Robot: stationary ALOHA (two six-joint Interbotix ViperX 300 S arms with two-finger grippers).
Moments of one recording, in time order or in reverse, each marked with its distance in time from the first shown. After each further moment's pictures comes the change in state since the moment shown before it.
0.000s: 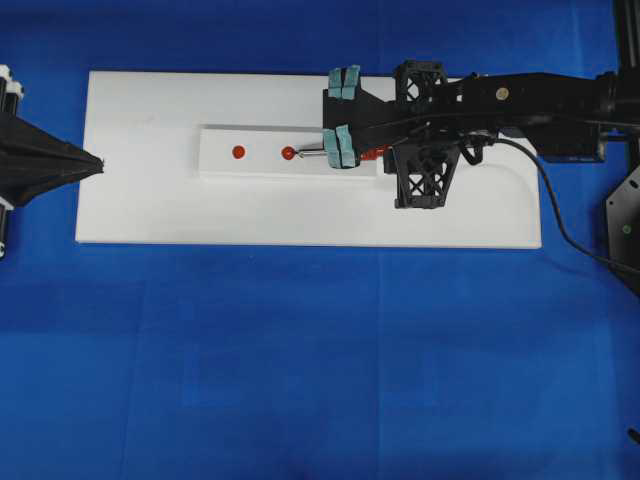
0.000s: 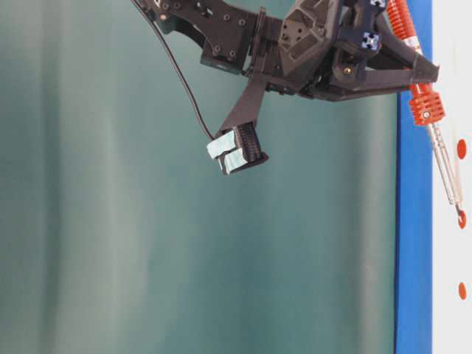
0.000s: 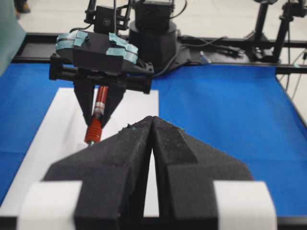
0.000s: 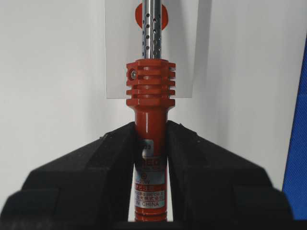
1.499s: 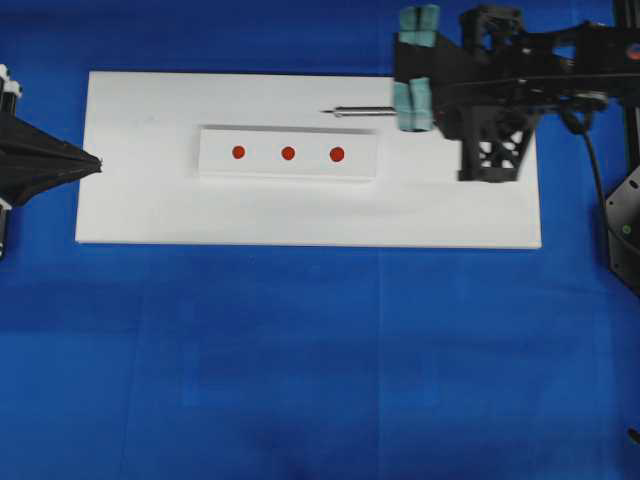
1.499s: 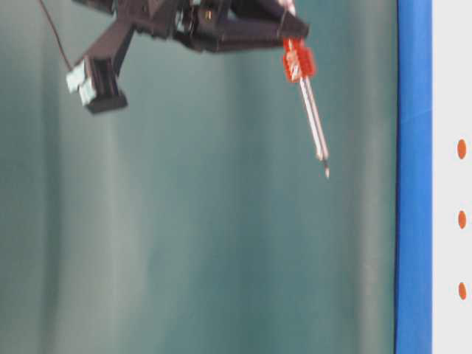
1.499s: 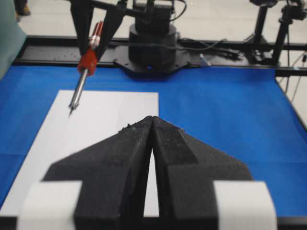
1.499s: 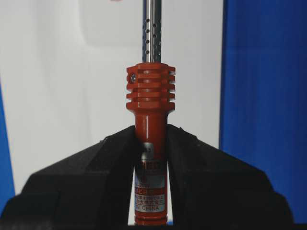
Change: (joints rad) left arm 0.000 -0.009 0.000 -0.002 0.000 0.000; right arm 0.002 -0.327 -0.008 -0.041 0.273 -0.008
